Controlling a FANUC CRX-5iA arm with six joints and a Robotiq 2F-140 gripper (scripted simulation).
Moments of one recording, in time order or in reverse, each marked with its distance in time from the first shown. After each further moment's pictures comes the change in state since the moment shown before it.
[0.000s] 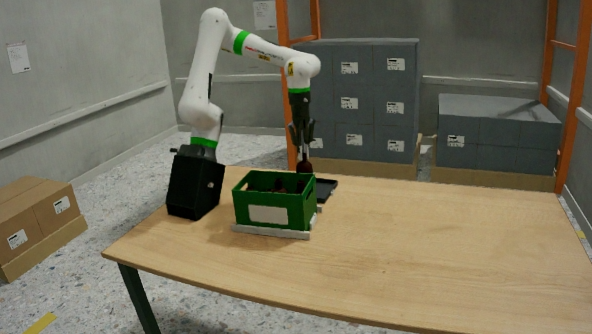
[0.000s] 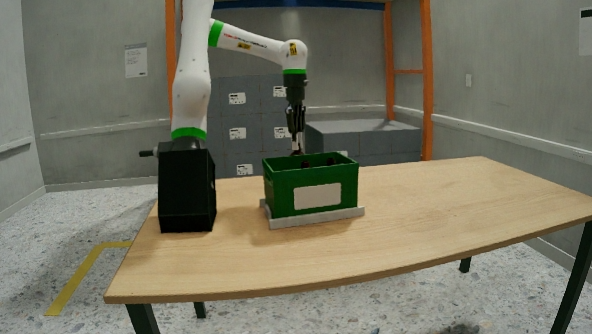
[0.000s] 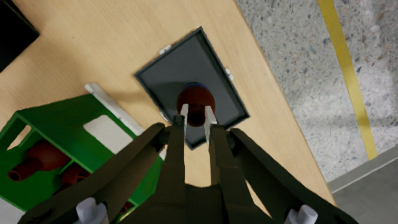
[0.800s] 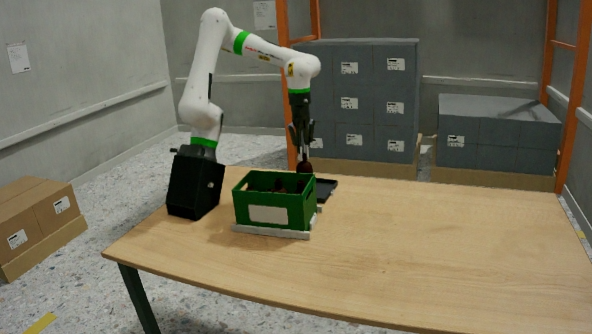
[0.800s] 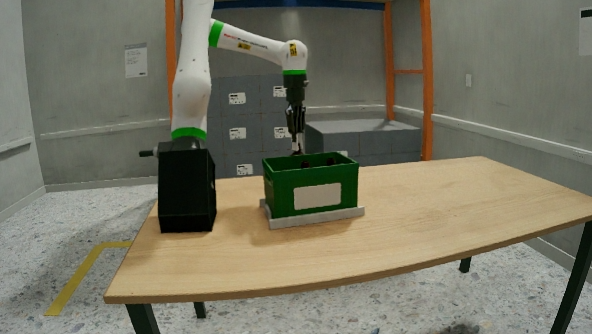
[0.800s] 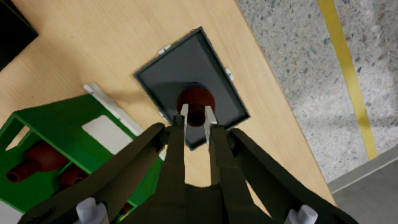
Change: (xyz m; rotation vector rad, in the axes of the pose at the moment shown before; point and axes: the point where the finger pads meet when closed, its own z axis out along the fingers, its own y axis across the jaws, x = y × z) arm 0.000 0.000 0.003 0.000 0.000 0.000
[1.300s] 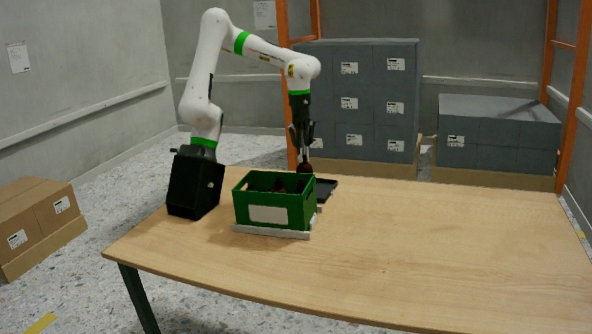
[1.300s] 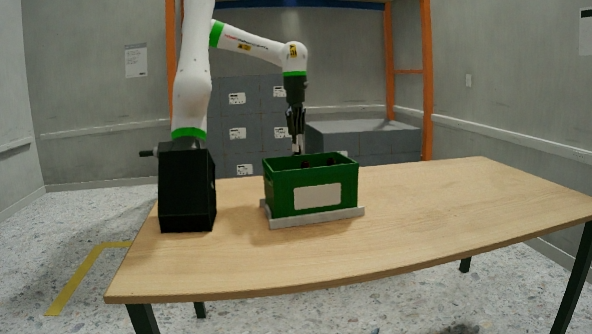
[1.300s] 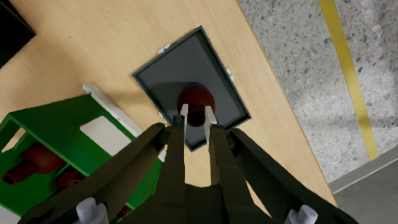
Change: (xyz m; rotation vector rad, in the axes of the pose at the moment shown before) arm 0.000 0.000 0.006 0.000 0.000 0.000
